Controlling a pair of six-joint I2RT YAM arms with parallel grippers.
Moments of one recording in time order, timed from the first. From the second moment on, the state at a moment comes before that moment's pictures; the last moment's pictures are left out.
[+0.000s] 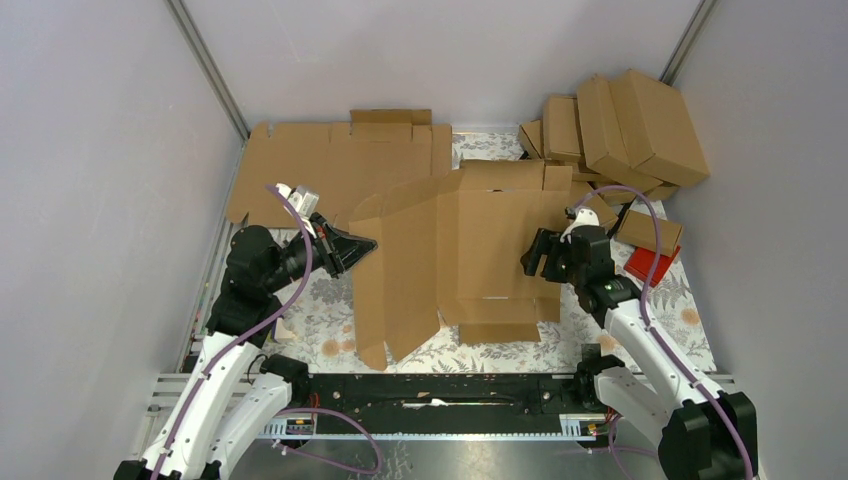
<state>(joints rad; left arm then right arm) -0.29 0.64 0.73 -0.17 0.65 -0.46 0.24 0.92 0.53 -0.27 -0.02 0.40</state>
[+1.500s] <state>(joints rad) -0.29 0.71 0.92 -0.47 0.44 -0.17 0.22 0.97 0.58 -0.30 -0.03 0.38</state>
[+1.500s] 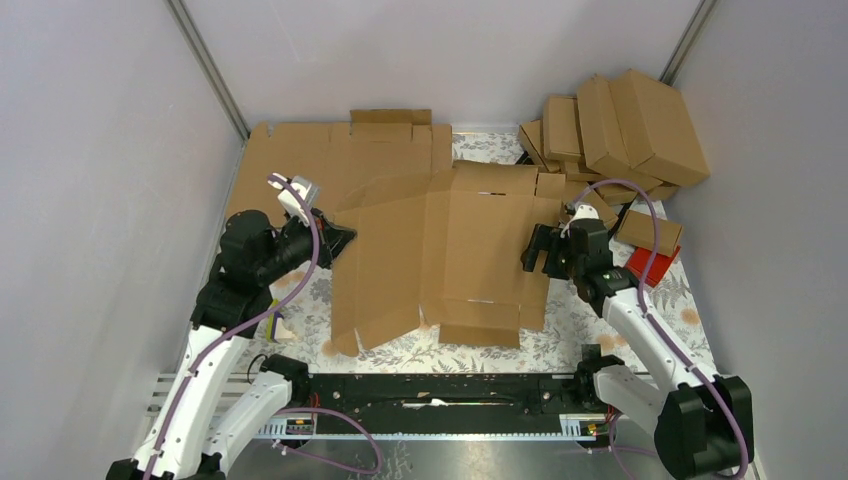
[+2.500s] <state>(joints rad) -0.29 0.68 0.86 -0.33 0.54 -0.30 0.24 0.97 0.51 -0.01 -0.47 0.46</state>
